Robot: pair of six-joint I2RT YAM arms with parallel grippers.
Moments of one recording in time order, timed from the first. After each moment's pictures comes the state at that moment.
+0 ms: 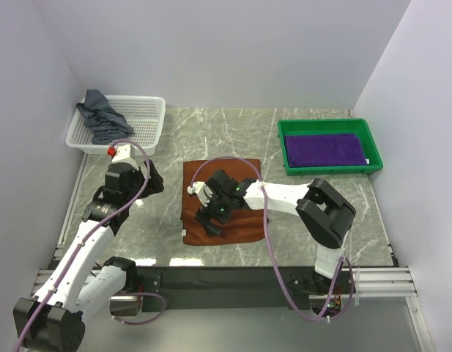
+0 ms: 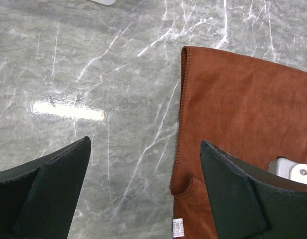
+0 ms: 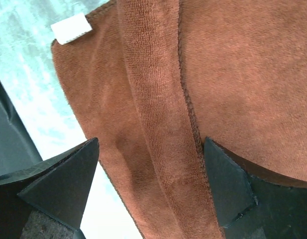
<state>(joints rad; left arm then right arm) -0.22 0.83 0.68 -0.39 -0.13 -0.43 0.93 1.83 1.14 -0.37 -0.34 -0.12</state>
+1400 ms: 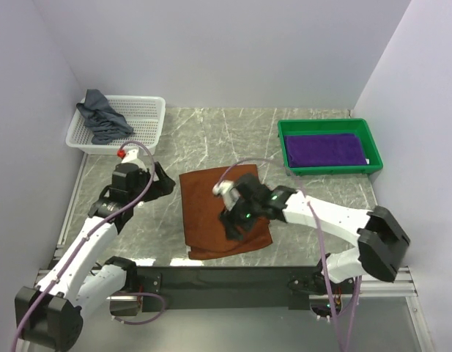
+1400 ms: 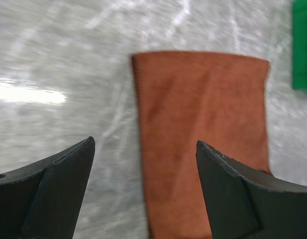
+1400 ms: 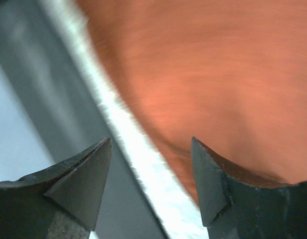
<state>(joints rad) -0.25 0.88 0.65 -0.34 0.02 -0.54 0.94 1.41 0.91 -0.51 -0.37 0.02</state>
